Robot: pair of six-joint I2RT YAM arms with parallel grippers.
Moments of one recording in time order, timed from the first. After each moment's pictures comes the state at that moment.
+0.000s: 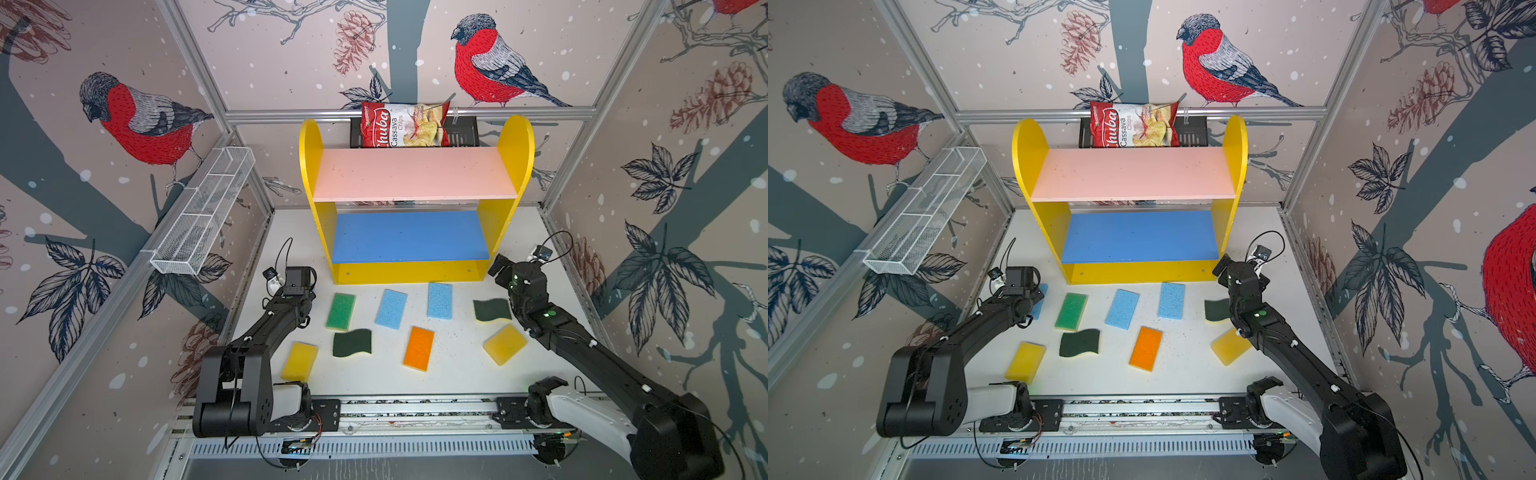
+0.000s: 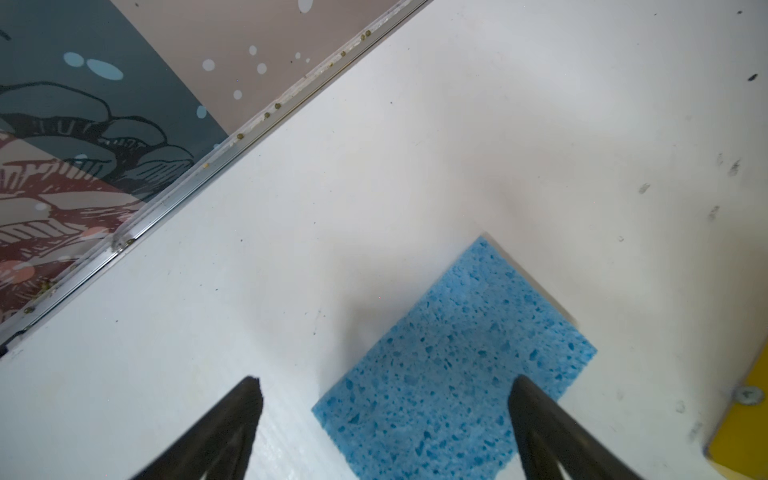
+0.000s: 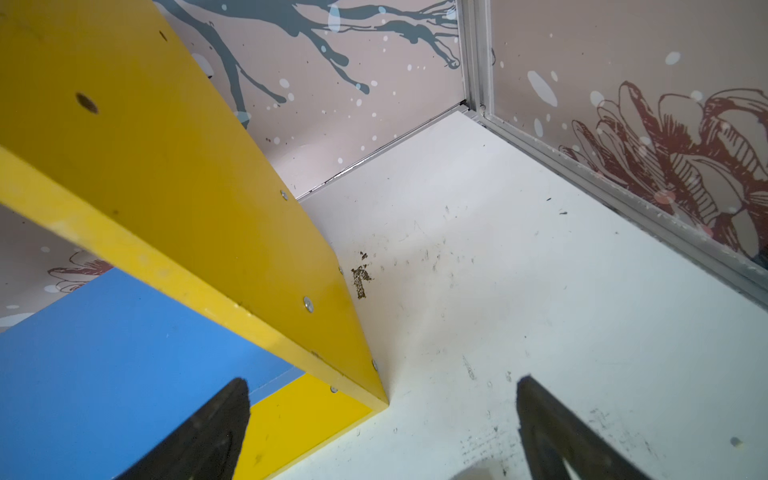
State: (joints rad) left arm 0.01 1.31 0.60 -0.28 -0.51 -0.62; right arm 0.40 1.00 0.56 0.01 0.49 0.56
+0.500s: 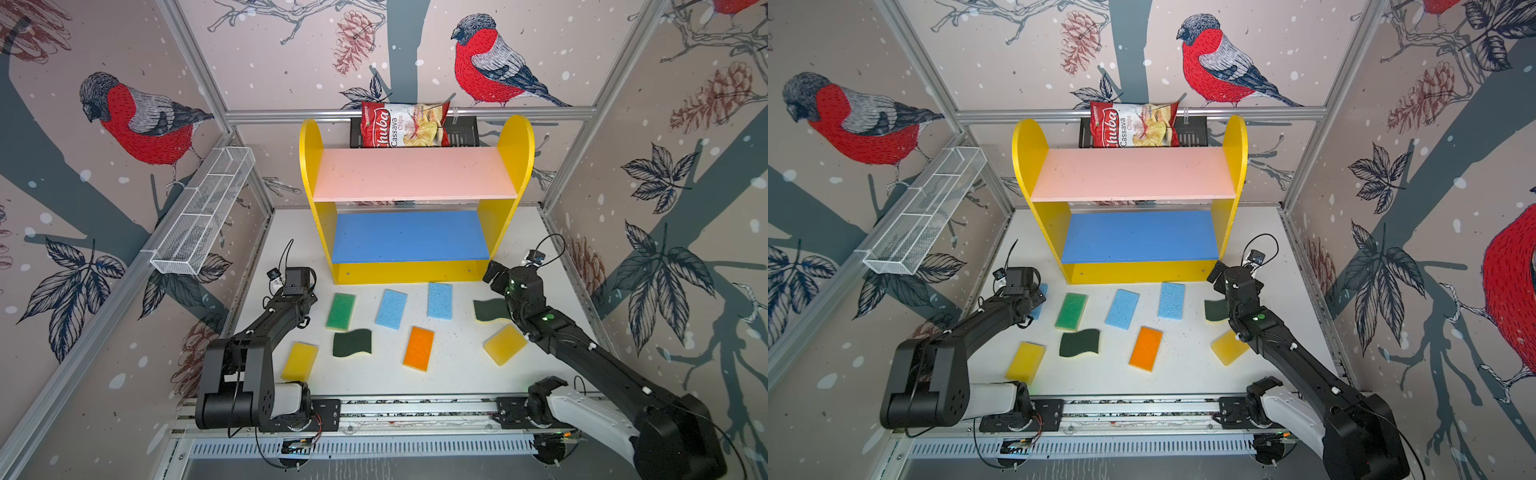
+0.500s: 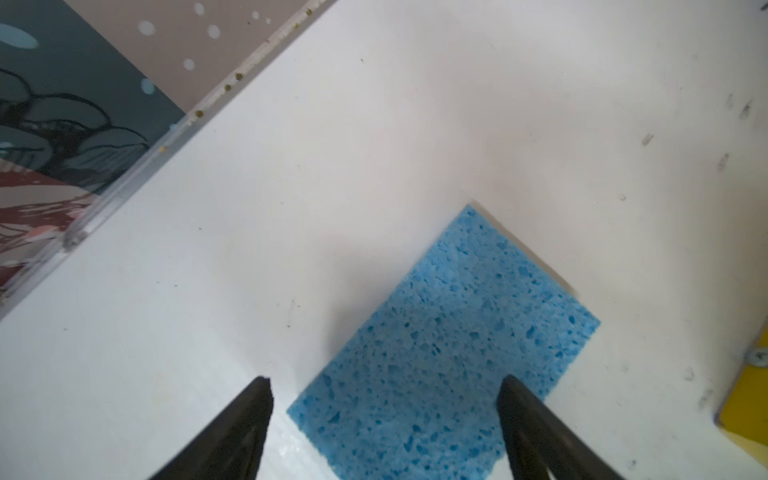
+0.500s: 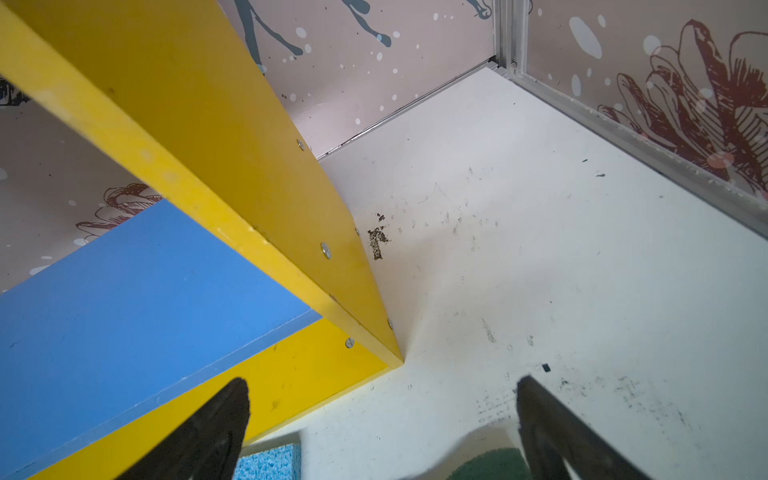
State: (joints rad) left arm 0.02 1.35 0.59 -0.25 -0.39 -0.58; right arm 0.42 0.99 0.53 -0.01 0.44 0.58
